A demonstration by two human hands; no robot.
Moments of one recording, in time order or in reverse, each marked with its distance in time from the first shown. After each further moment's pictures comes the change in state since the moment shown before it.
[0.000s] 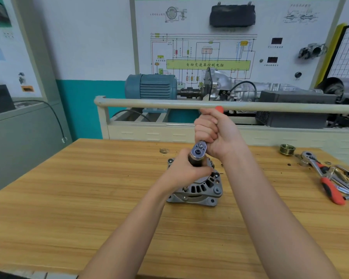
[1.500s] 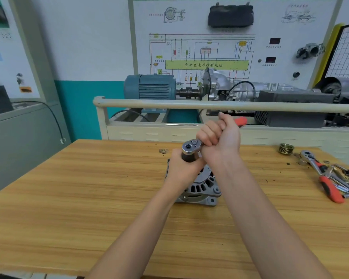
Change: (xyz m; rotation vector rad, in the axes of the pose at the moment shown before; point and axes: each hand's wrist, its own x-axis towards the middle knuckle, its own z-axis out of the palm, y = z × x) left_hand 0.003 -0.009 0.014 -0.210 0.349 0.043; right_hand -0.005 0.023 0.002 0.133 0.201 -0.415
